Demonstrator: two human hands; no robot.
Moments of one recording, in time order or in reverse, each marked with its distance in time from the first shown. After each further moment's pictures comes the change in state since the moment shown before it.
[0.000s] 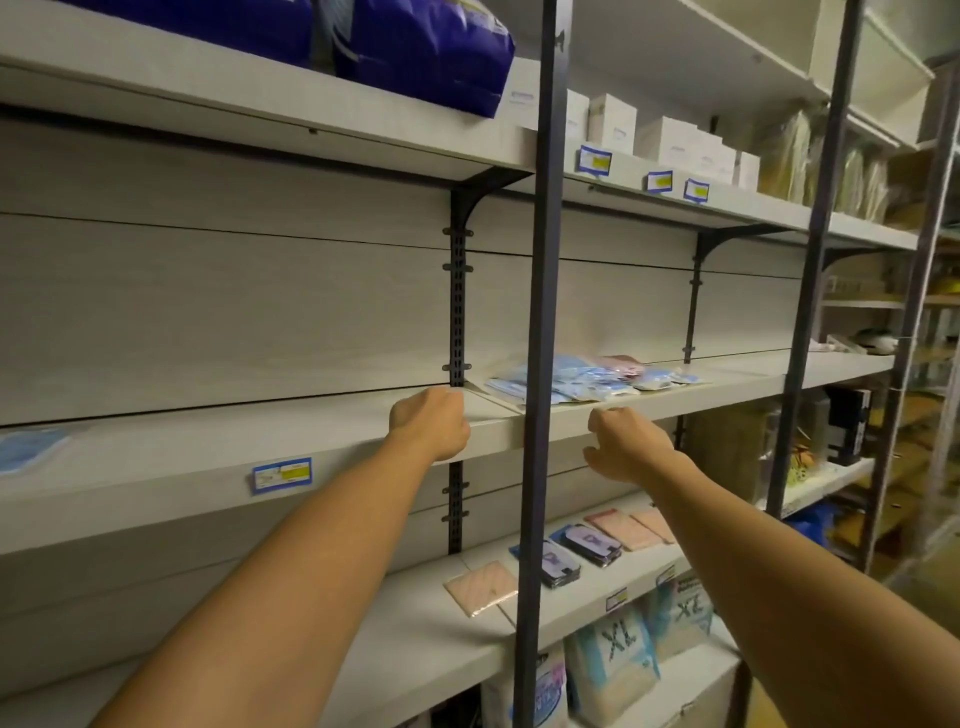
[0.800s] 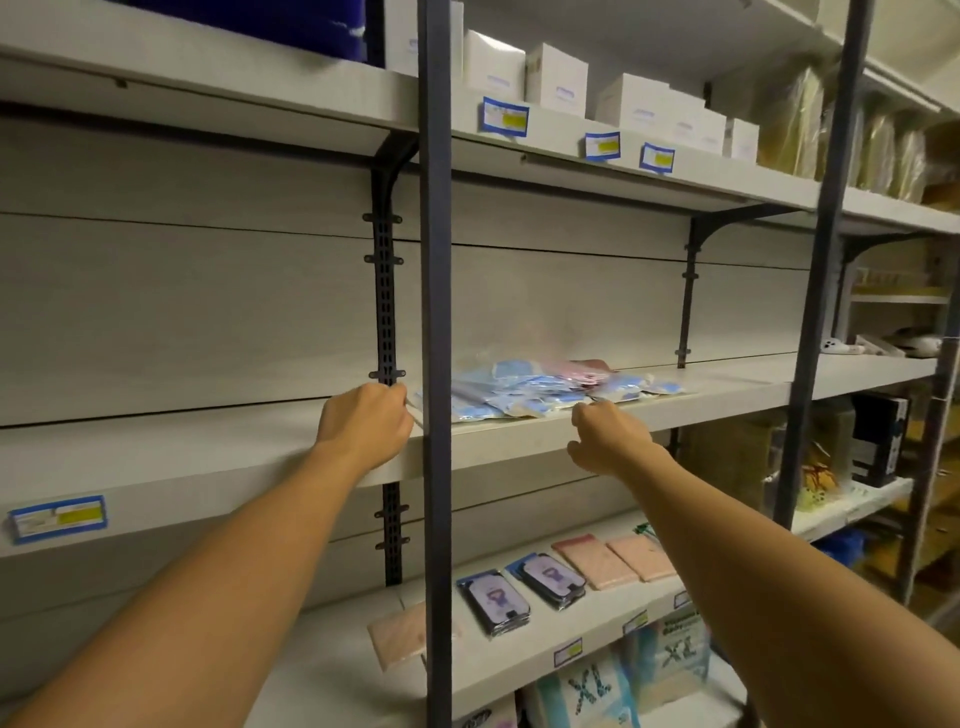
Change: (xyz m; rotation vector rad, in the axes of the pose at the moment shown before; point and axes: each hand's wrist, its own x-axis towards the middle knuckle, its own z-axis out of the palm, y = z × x) left_hand 0.090 0.082 0.056 0.064 0.236 -0.053; right_hand 0.123 0.161 0.054 -0.020 -0.013 -0.058
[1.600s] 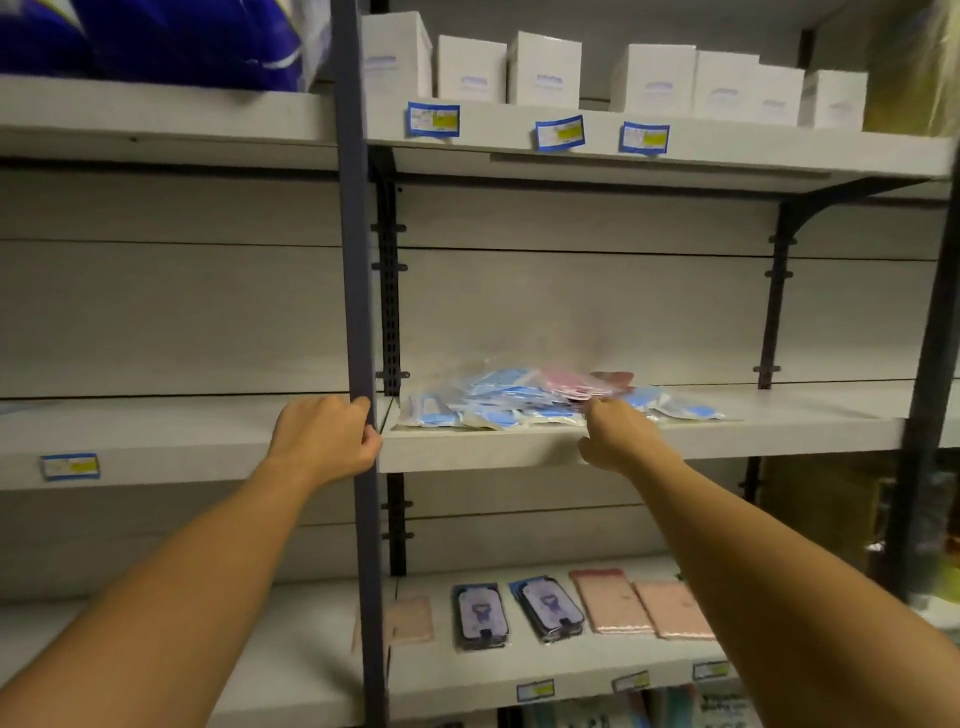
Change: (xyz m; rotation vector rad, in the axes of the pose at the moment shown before) left_hand -0.008 0.112 -0.020 0.407 -0.066 -0.178; right_hand 0.073 0.135 0.017 0.157 0.010 -0.221
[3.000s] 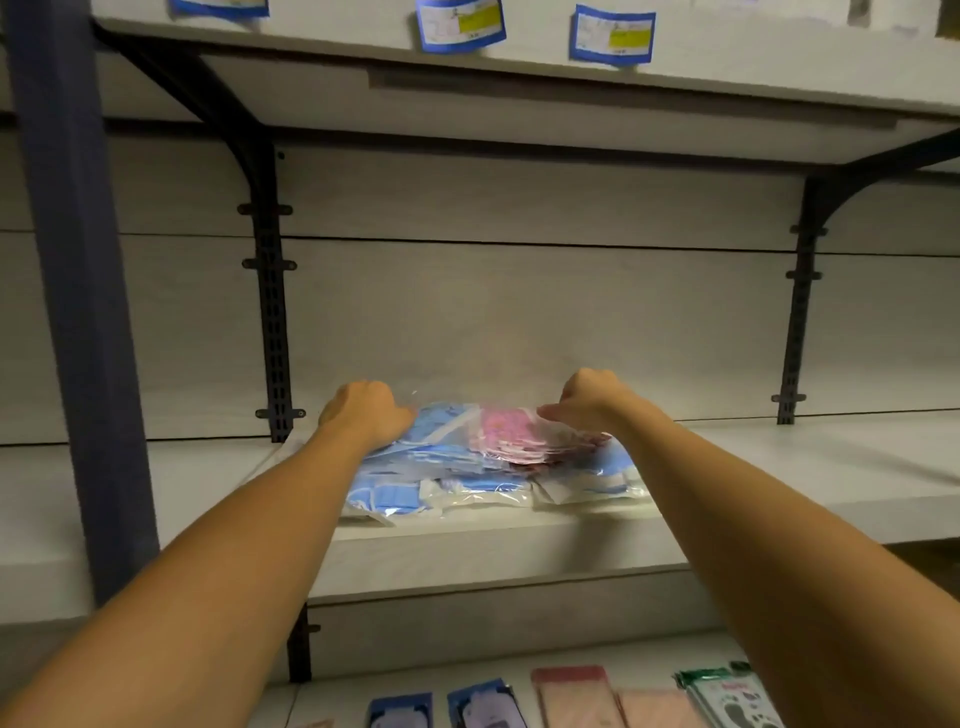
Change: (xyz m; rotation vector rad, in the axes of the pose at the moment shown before) left_hand 0.248 0.141 0.122 -0.458 -0.377 -0.334; right_hand 0.222 0.100 0.024 0.208 -0.127 0.070
